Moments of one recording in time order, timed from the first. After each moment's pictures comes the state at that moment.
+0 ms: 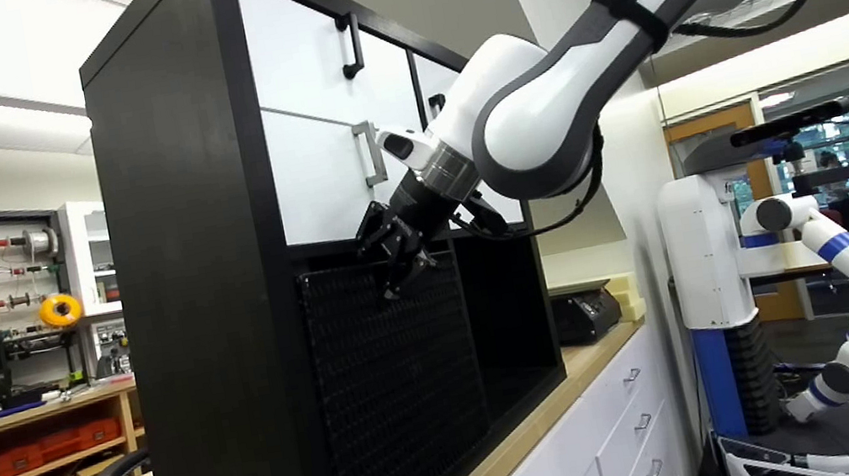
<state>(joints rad) -0.05 0.28 0.15 -1.90 -0.10 3.09 -1.20</state>
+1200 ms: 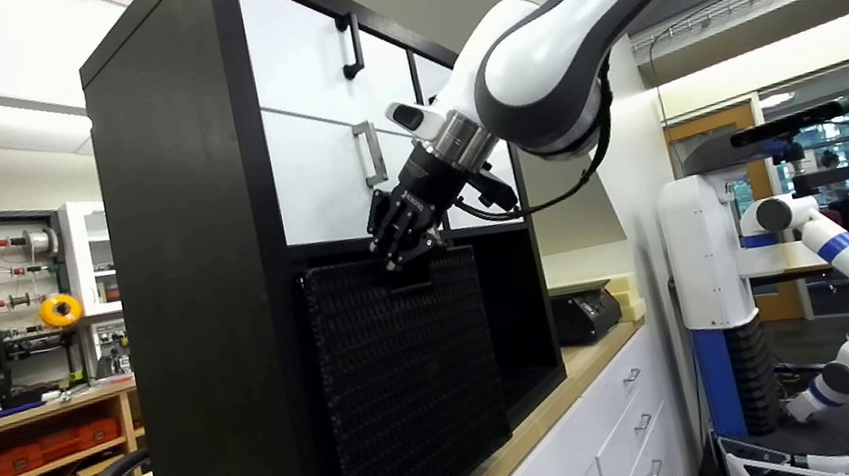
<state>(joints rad) -0.20 0.19 0.32 -1.95 0.02 2.97 -1.36</state>
